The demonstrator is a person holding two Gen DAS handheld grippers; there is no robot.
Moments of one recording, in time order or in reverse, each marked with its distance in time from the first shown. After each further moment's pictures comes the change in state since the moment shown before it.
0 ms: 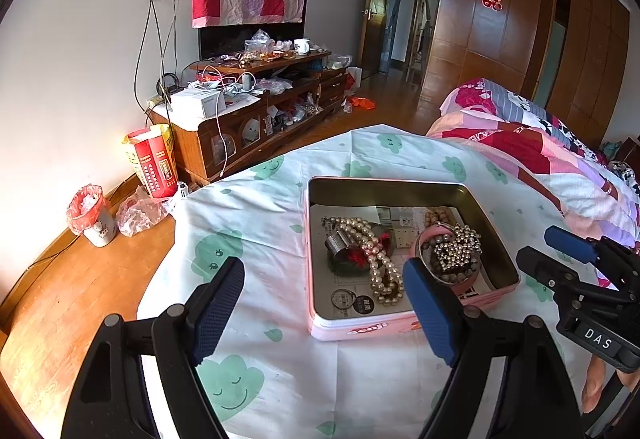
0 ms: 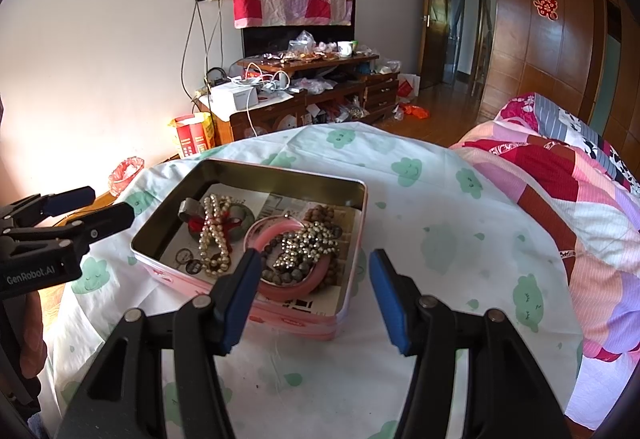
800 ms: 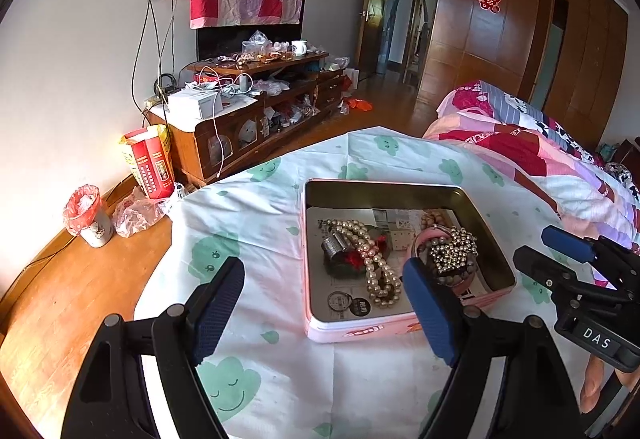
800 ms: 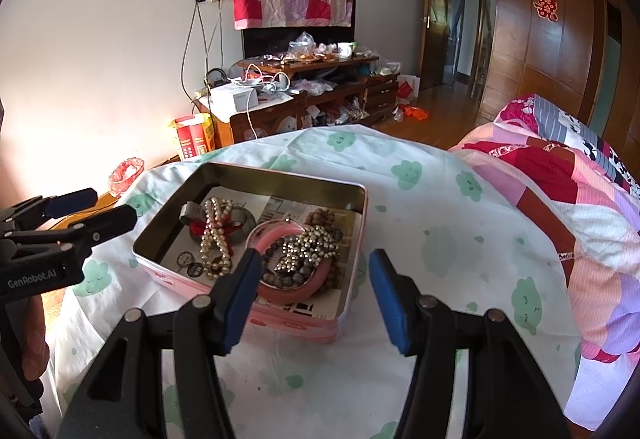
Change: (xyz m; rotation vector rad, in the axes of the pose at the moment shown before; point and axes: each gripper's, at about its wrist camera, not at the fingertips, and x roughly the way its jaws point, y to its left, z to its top) left arm -0.002 -0.004 0.003 0.002 -0.005 -0.013; right arm 0.001 0.000 0.001 -0.002 -0.001 -0.001
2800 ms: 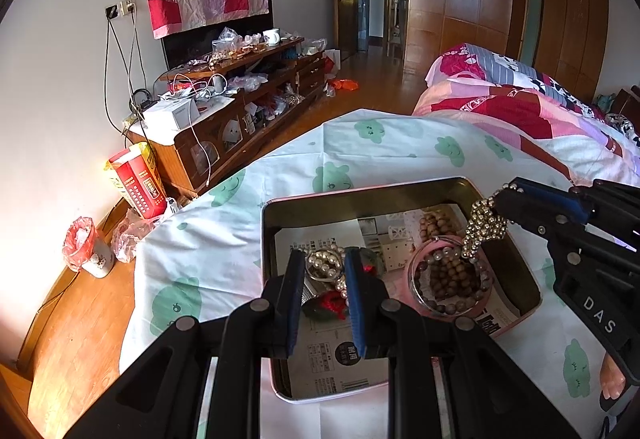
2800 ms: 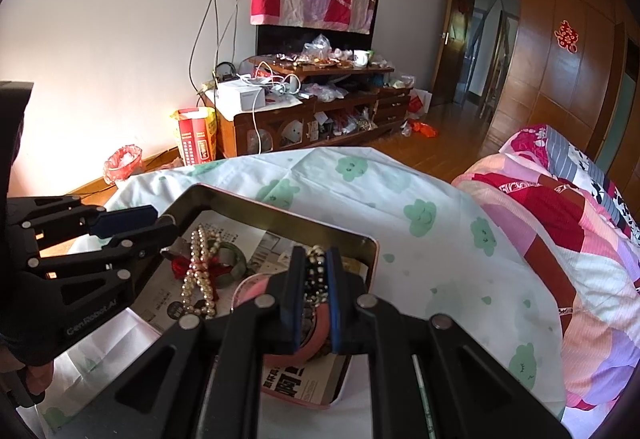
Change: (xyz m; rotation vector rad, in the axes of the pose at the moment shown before) left arm 0.059 -0.033 0.028 0.151 0.068 0.010; right arm 0.036 0.006 0.033 -0.107 -0.004 -0.008
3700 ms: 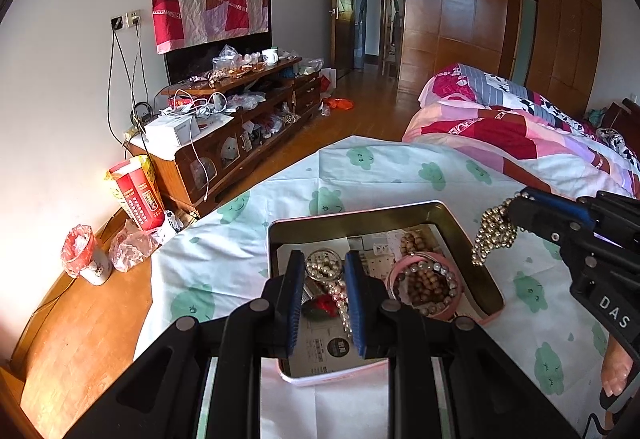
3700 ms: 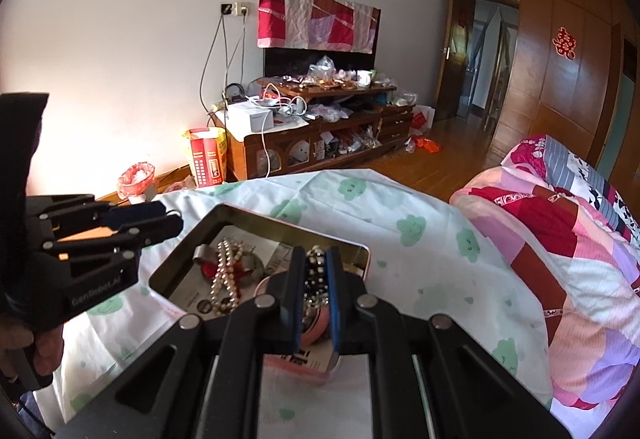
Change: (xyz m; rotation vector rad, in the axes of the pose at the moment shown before) left arm -0.041 0.001 0.005 -0.017 -0.064 -0.026; right arm -0.047 -0.004 0.004 0.011 -0.067 0.027
